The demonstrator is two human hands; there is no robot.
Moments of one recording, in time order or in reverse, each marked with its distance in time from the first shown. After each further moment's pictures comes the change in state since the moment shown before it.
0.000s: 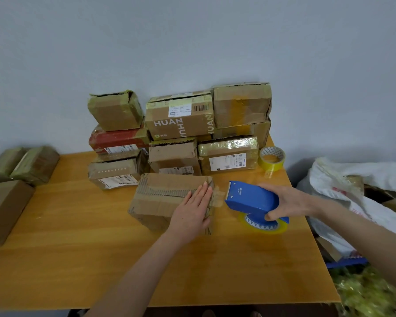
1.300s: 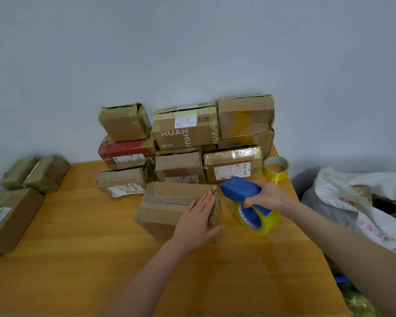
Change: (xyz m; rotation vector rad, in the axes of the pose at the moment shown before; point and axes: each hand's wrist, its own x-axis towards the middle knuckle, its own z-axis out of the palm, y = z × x) left_hand -0.001 -0.001 -0.007 -0.224 0.010 -0.062; right_hand 0.050 -0.038 0.015 0.291 0.243 0.253
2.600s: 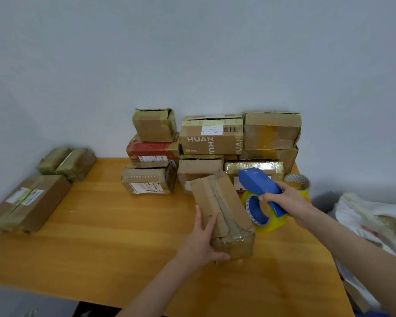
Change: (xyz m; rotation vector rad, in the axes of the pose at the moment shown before) left_hand -0.049 -0.003 -0.002 -0.197 -0.123 -0.317; right_hand -0.011 -0.026 -0.002 0.289 0.128 -0.073
